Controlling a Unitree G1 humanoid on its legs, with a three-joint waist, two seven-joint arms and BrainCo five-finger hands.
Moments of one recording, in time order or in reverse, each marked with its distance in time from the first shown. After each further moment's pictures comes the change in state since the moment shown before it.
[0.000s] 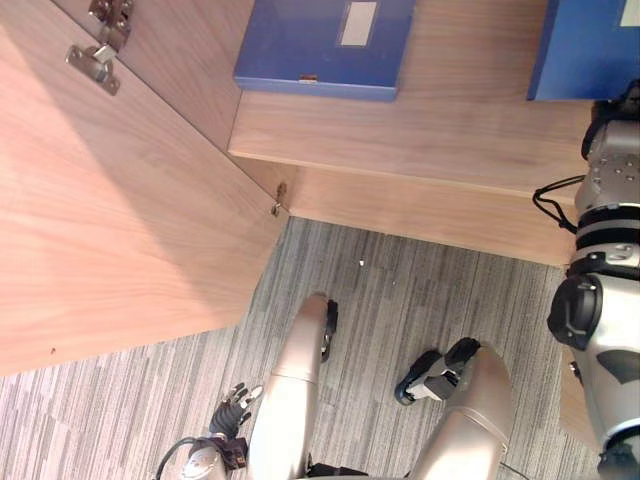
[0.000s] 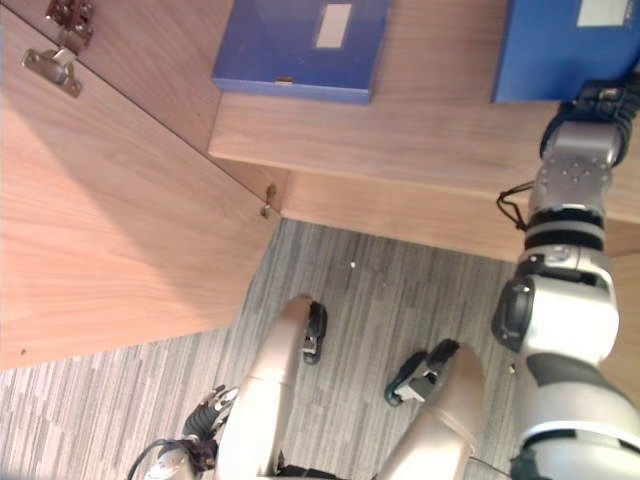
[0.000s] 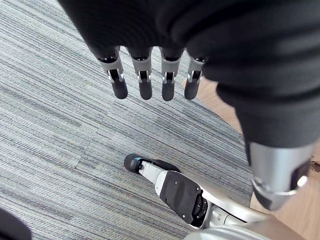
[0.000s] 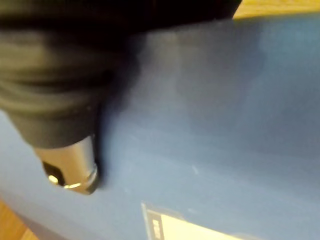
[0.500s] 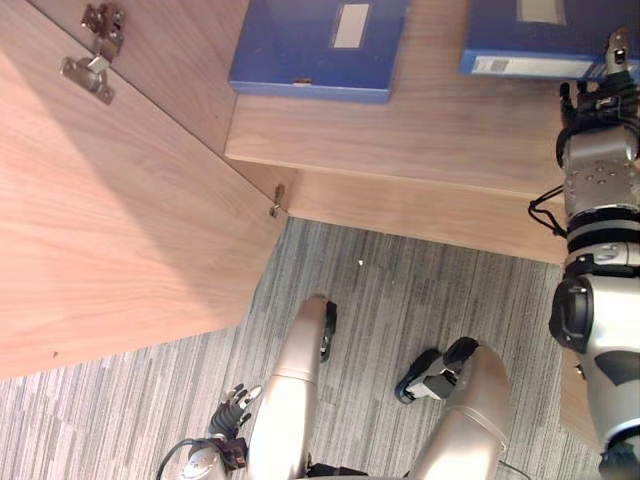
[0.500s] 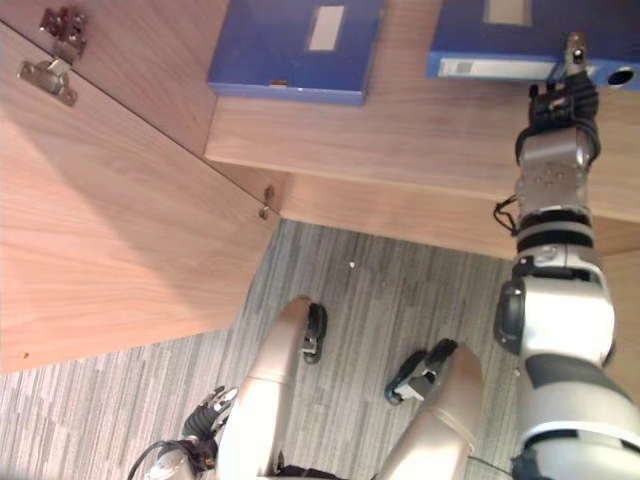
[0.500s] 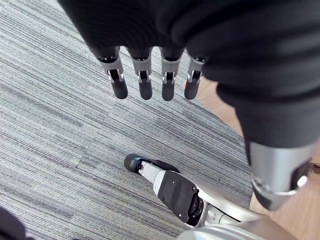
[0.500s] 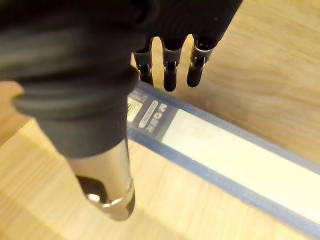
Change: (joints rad) left arm 0.001 0.000 0.005 -0.002 -0.020 0.004 -0.004; right arm -0.001 0.009 0.144 0.089 -0.099 0.085 0.088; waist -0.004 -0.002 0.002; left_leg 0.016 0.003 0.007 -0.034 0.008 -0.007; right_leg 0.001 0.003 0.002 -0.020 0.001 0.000
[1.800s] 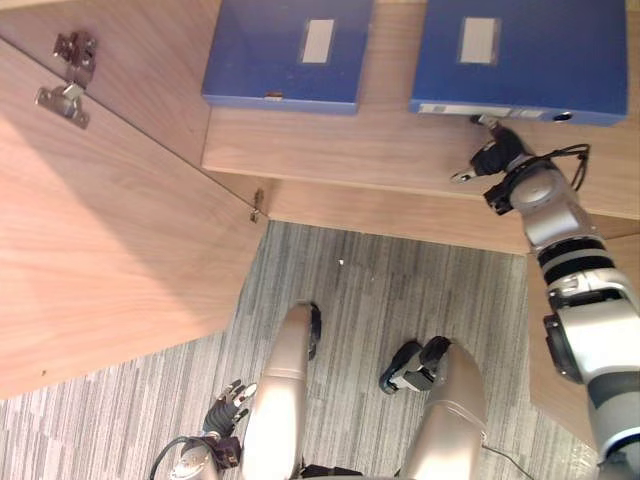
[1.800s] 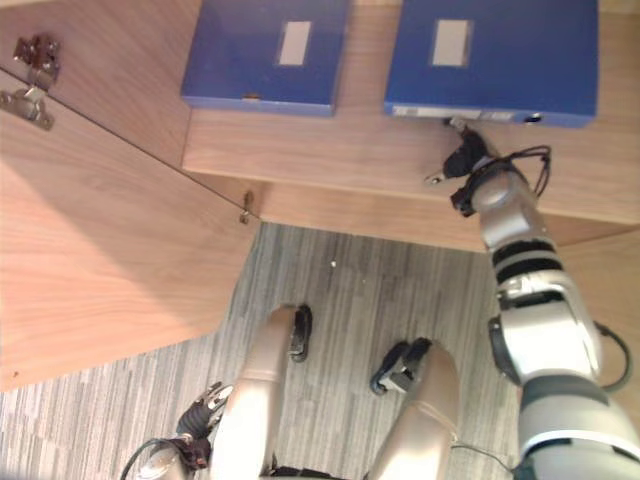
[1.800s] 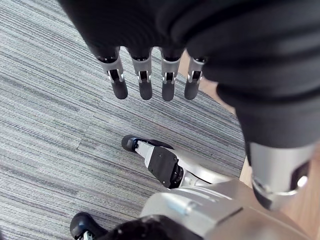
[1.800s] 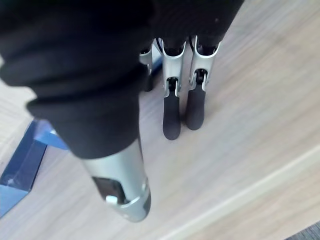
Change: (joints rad) left arm -0.001 -0.001 0.087 -0.008 0.044 0.003 -0.098; right arm 0.167 0.019 0.350 -0.064 -1.588 0.115 0.385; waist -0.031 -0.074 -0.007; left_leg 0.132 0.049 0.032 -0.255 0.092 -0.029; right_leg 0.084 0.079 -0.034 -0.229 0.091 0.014
